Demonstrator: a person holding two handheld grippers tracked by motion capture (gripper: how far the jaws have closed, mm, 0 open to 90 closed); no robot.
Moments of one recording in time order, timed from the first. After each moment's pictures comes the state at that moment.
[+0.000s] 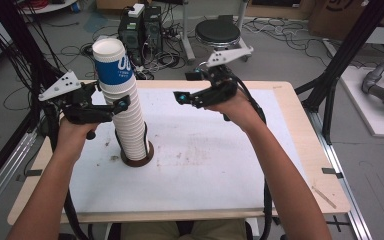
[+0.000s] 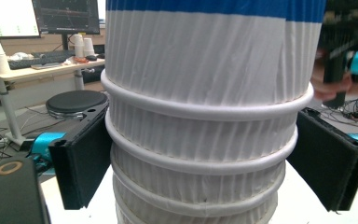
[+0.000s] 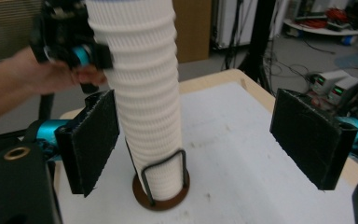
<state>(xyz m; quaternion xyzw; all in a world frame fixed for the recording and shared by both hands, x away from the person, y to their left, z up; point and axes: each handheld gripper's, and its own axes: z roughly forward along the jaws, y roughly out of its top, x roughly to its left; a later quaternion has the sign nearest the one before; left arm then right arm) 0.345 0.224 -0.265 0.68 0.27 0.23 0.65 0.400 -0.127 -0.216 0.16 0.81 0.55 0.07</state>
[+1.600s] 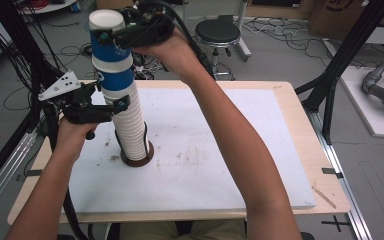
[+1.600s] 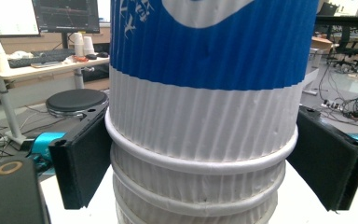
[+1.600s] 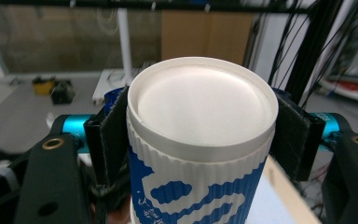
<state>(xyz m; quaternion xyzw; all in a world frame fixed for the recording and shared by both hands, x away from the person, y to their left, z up) 0.346 0.225 -0.265 0.68 0.27 0.22 0.65 0.410 -0.005 -0.093 0.06 0.78 0.62 0.07</state>
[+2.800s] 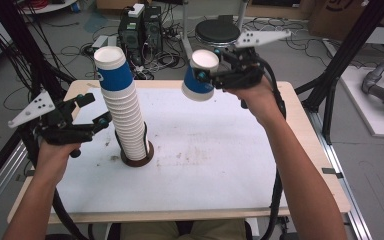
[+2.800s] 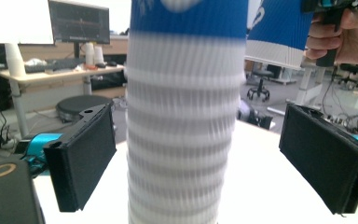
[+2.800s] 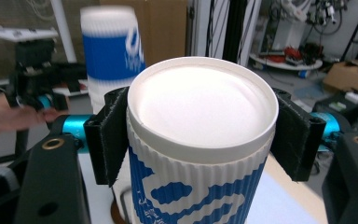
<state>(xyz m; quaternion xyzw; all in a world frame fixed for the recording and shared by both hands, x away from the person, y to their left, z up) 0.295 0.259 -0.291 0.65 0.29 0.24 0.66 0.386 -0.175 -0.180 0.17 0.78 0.59 0.14</state>
